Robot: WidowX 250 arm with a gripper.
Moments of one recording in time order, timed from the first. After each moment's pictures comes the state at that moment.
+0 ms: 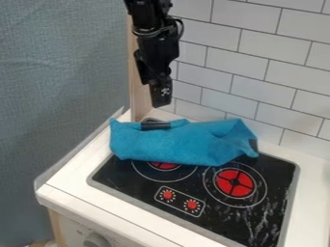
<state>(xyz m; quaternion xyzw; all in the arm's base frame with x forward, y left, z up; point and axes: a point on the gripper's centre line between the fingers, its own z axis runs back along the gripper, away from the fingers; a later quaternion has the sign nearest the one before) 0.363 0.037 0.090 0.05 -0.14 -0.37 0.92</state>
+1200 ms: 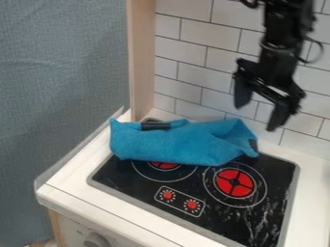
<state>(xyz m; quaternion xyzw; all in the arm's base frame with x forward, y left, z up) 0.384 -0.129 0.075 0.03 -0.07 -0.23 0.97</state>
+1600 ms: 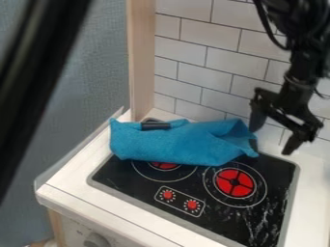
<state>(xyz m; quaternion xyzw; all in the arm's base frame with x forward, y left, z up) 0.407 -0.152 0.023 0.06 -0.04 -0.19 0.98</state>
